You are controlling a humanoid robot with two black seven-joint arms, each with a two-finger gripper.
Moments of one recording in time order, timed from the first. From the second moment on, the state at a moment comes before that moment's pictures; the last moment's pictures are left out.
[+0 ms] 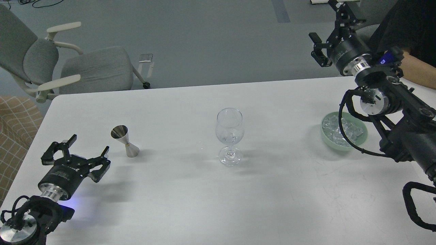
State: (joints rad) left arm 0.11 0.11 -1.94 -1.31 0.11 -0.27 0.49; right arm 0.77 -0.26 1.03 0.80 -0.56 0.18 0.23
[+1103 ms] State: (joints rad) left arm -0.48 0.38 -1.60 -1.15 0.57 -0.34 0.32; right arm 0.56 -0.77 0.95 1.29 -0.87 0.16 0.23
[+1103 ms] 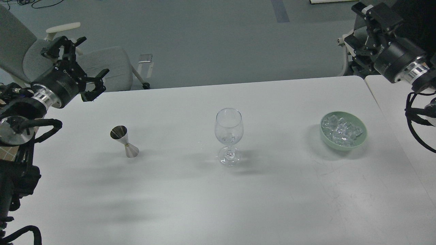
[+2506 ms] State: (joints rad) left arm -0.47 0.20 -1.58 -1.19 0.56 -0.34 0.28; right arm 0.27 -0.72 0.88 1.08 -2.15 -0.18 0.40
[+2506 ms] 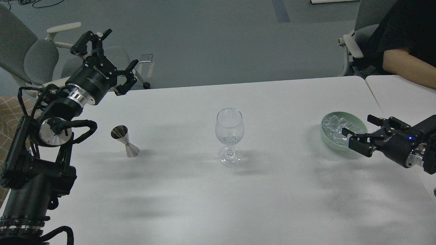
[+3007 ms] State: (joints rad) left arm -0.47 0.18 -1.58 -1.20 0.56 -0.34 0.28; right arm 0.32 -0.65 0.83 0.99 -2.15 -0.17 0.40
